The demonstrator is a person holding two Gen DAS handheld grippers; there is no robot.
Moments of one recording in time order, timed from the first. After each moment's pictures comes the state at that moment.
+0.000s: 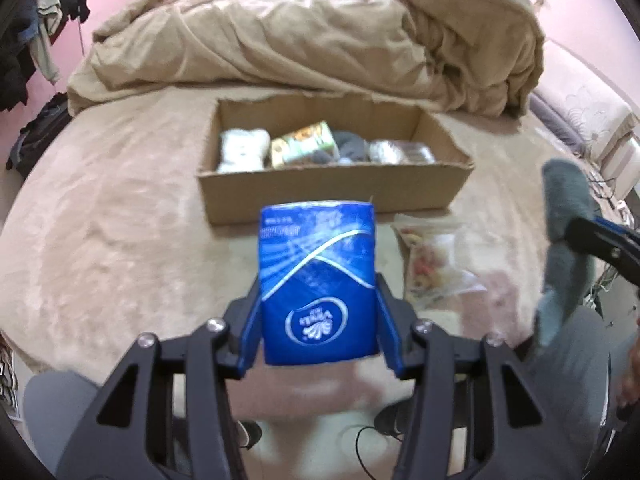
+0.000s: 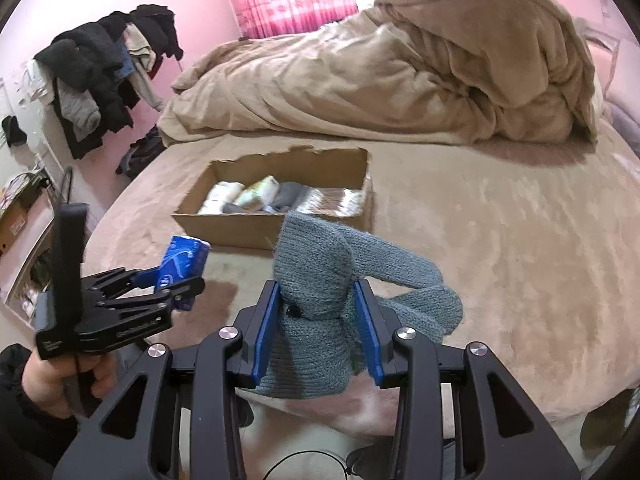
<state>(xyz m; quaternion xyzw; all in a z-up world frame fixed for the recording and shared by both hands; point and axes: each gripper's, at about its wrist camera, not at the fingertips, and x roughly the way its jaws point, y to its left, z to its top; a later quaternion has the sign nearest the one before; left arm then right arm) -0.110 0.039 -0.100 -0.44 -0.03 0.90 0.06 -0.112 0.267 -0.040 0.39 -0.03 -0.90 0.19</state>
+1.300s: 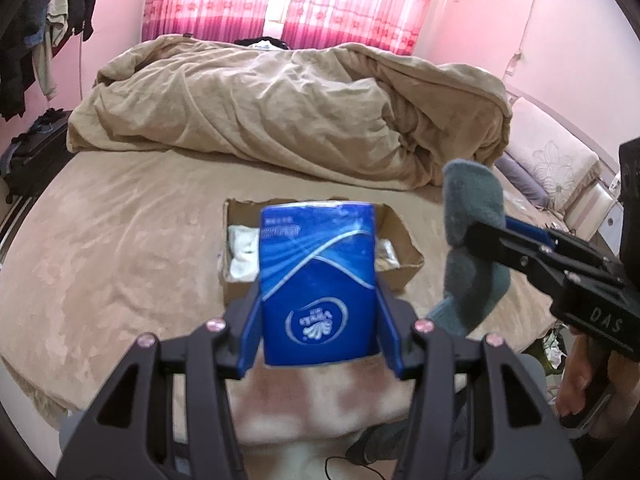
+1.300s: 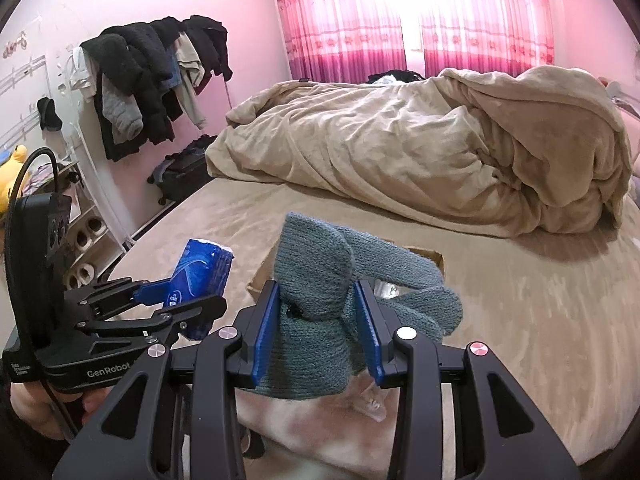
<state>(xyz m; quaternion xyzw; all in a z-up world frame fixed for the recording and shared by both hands) -0.116 0.003 -0.007 -0.37 -0.08 0.92 0.10 -0.127 0.191 0.041 0.32 0.01 -0.91 0.25</state>
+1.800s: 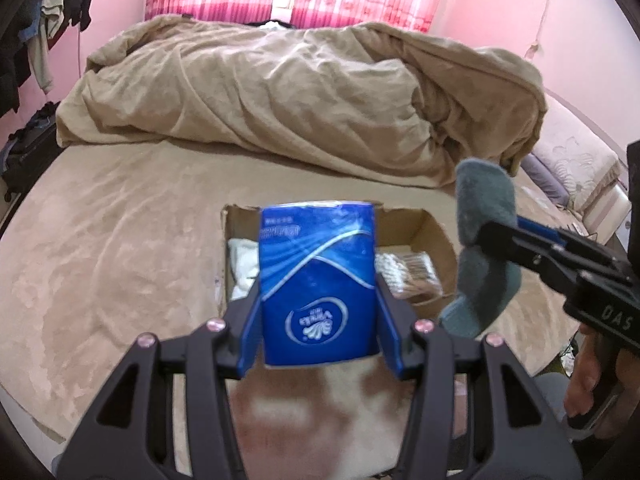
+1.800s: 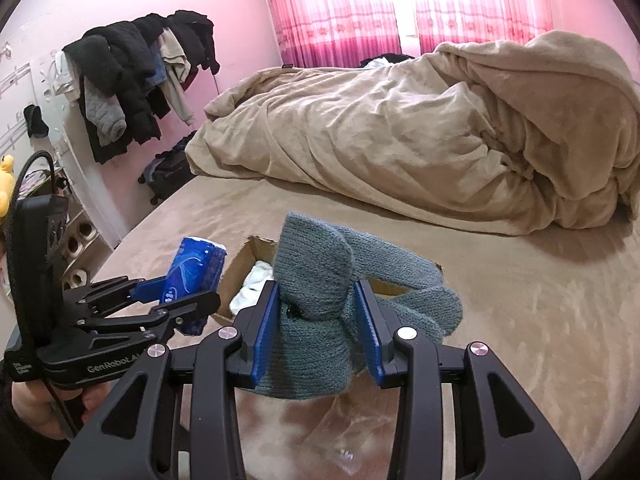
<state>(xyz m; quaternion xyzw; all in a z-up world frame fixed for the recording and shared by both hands) -0.195 -0.002 -0.052 -0.39 -0.08 0.91 0.09 -0.201 0.195 0.004 0.34 -0.01 -0.91 0.25</state>
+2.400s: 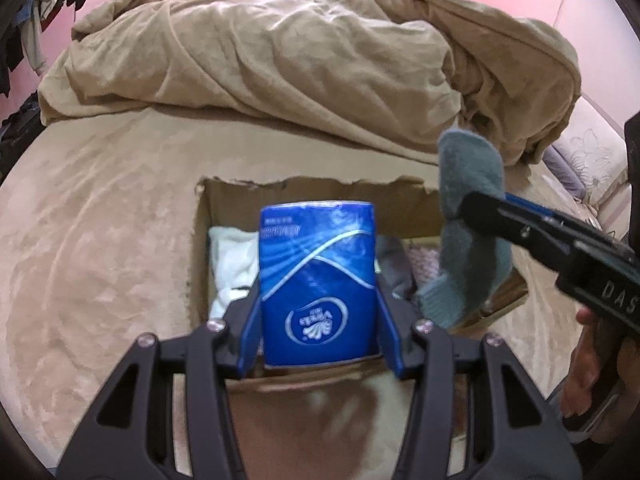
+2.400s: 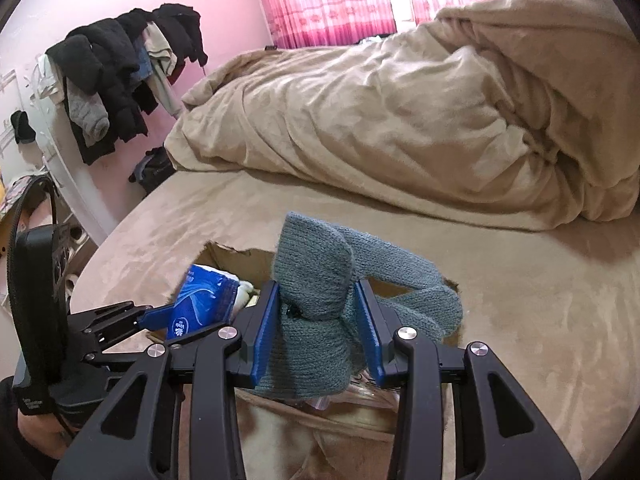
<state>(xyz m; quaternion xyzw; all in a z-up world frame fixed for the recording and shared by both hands) -0.253 0.005 -0.114 -0.43 -0.08 0.90 0.08 -0.272 0.186 -0.047 0.37 -0.02 -0.90 0.25</state>
